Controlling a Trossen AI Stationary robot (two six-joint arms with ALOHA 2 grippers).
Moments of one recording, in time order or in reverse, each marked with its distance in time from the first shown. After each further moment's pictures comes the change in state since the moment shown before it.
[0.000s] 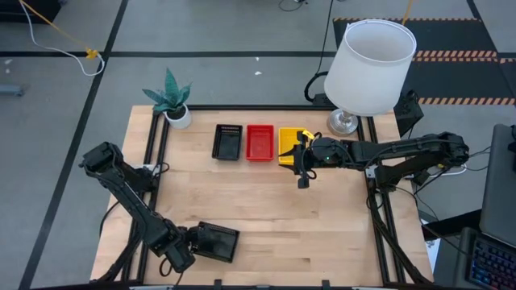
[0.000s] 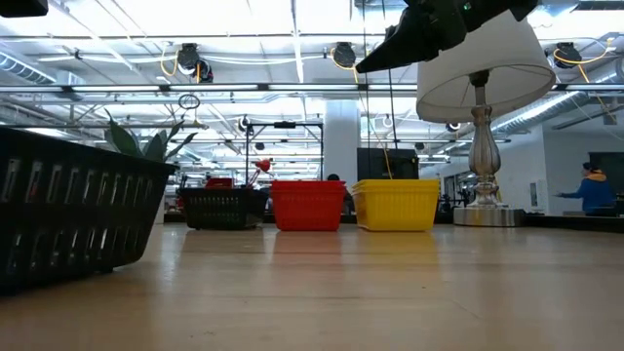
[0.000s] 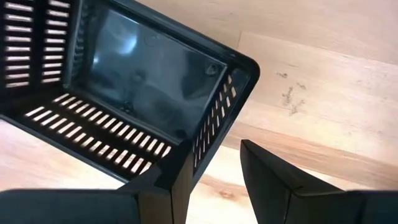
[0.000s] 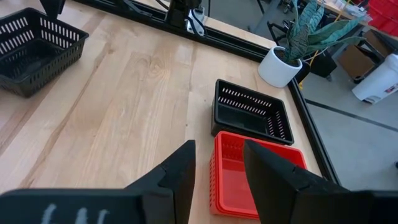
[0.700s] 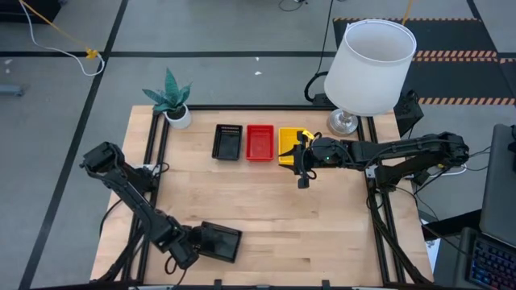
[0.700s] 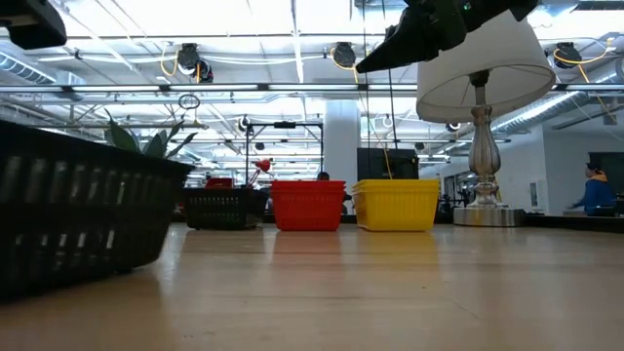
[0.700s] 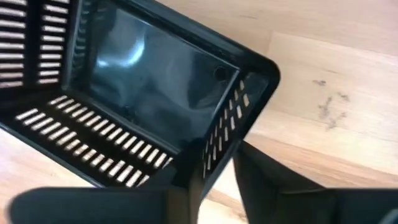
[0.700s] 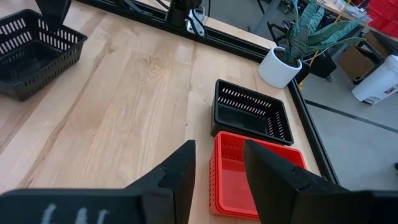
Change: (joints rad) left arm 0.029 0.000 -0.096 0.166 -0.028 0.040; right arm 0.000 0.000 0.000 0.000 0.000 -0.007
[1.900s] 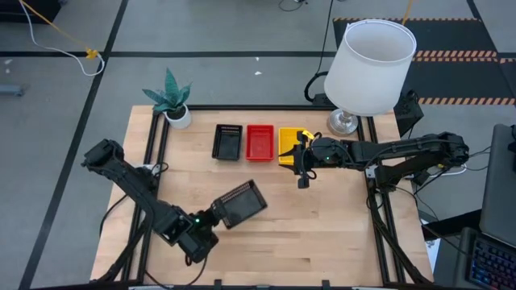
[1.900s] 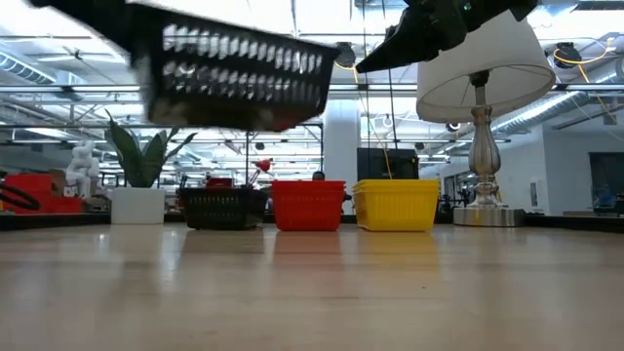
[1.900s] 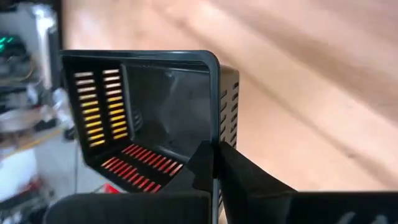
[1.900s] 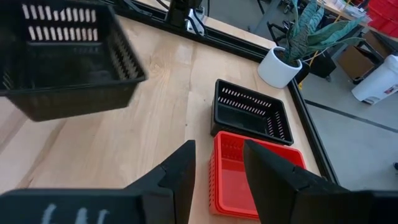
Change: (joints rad) left arm 0.124 -0.016 0.238 -0.131 -0.434 -0.110; right arm 0.000 0.000 0.000 0.000 0.000 0.000
